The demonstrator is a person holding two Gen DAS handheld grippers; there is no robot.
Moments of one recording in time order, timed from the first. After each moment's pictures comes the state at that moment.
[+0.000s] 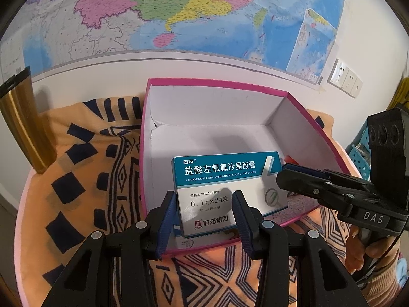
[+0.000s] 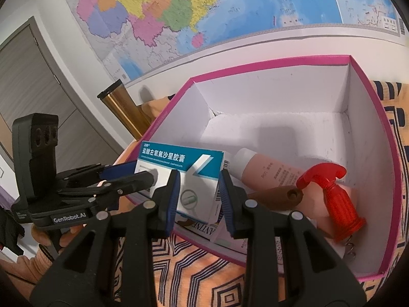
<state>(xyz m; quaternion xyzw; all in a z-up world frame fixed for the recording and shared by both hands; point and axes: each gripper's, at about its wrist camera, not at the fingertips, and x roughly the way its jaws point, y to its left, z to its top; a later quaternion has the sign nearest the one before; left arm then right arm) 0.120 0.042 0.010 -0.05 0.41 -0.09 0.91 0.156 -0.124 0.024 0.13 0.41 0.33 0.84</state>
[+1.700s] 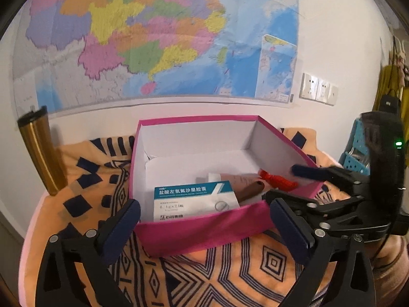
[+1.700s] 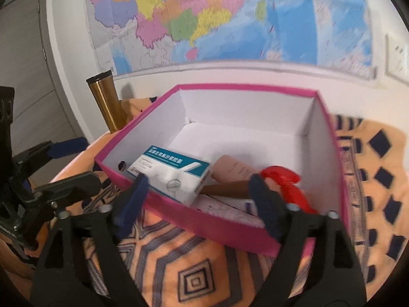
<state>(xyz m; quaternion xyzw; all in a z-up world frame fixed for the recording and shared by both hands) 0.045 0.005 0.030 0.00 0.28 -0.09 0.96 0.104 -0.134 0.037 0.01 0.34 0.25 0.91</state>
